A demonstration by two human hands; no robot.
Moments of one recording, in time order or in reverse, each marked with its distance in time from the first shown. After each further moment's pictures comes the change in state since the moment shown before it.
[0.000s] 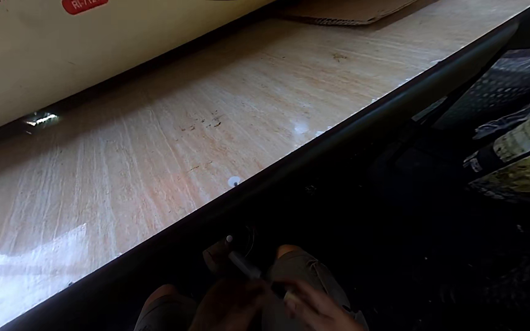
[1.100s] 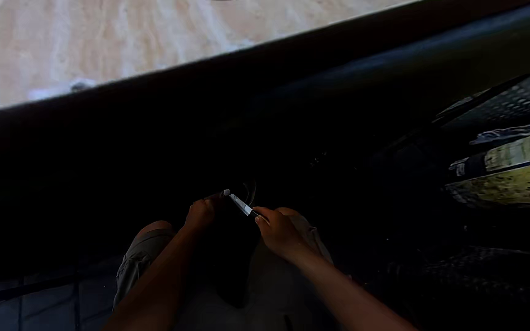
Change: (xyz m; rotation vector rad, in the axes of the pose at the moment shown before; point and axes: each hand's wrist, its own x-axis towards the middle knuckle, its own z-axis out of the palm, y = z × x) left_hand -0.009 -0.134 0.106 -0.430 -0.359 -1.167; right_hand 0.114 -0.002 0.035 -0.664 0.173 0.183
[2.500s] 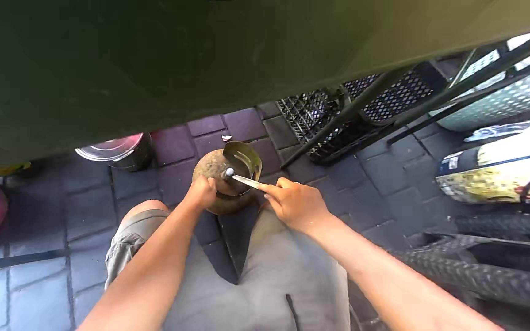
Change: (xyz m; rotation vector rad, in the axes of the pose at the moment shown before) left_hand -0.005 -0.008 -0.004 -0.030 -0.068 0.048; right_hand 0.008 0.021 -0.017 -0.751 0.159 -0.411
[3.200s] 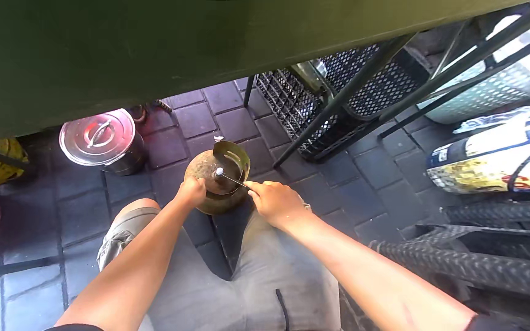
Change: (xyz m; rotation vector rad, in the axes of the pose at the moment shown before) left_hand 0.004 0.008 0.000 0.019 0.009 -0.119; right_hand 0.006 -0.019 -0.006 0.139 -0.190 0.184
